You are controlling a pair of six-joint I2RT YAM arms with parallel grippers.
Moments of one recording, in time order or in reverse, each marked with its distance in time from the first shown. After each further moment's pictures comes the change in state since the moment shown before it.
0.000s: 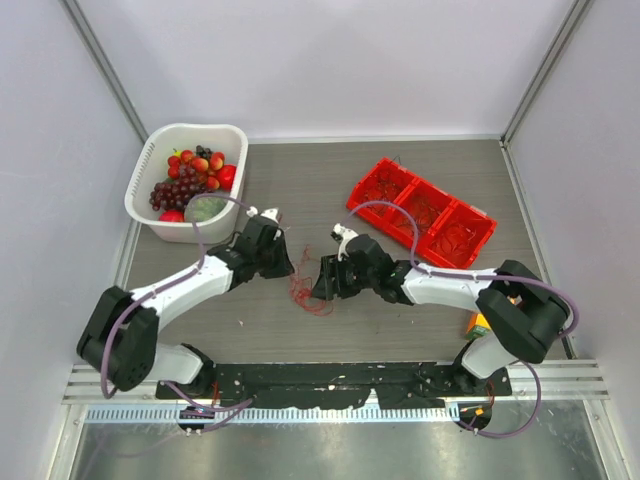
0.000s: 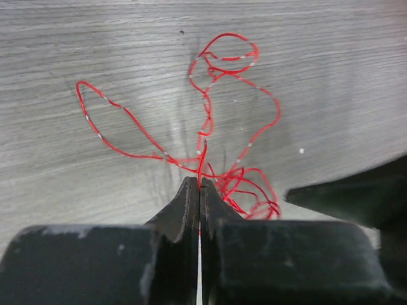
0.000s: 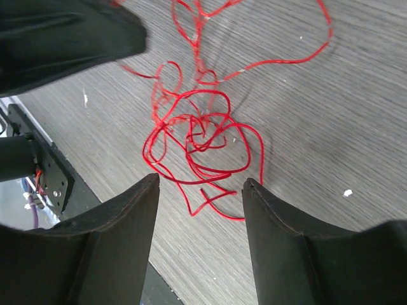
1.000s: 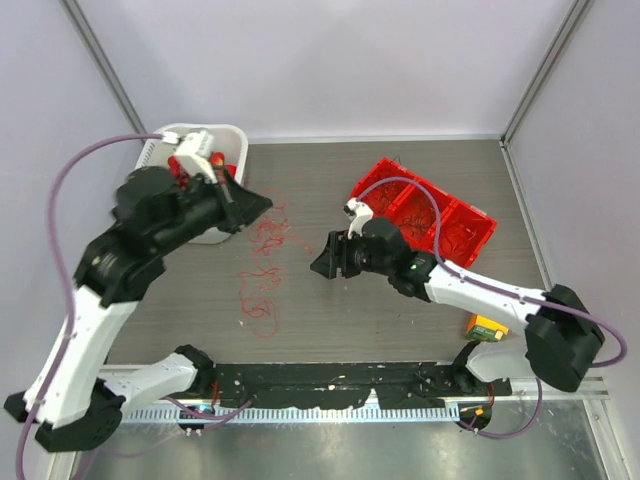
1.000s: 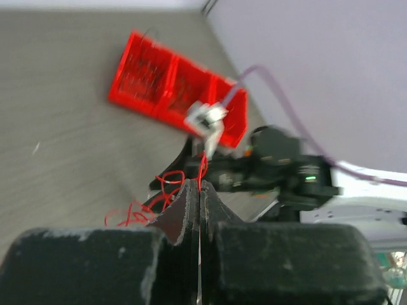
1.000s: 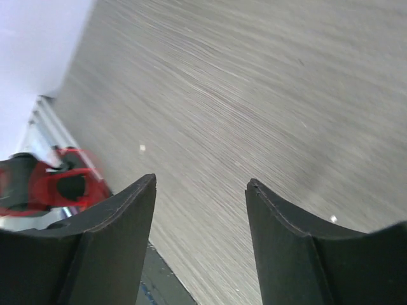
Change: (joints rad) left arm 0.000 -0.402 0.806 -0.512 0.132 0.097; right arm -0.025 -0.165 0.068 -0.086 0.106 -0.020
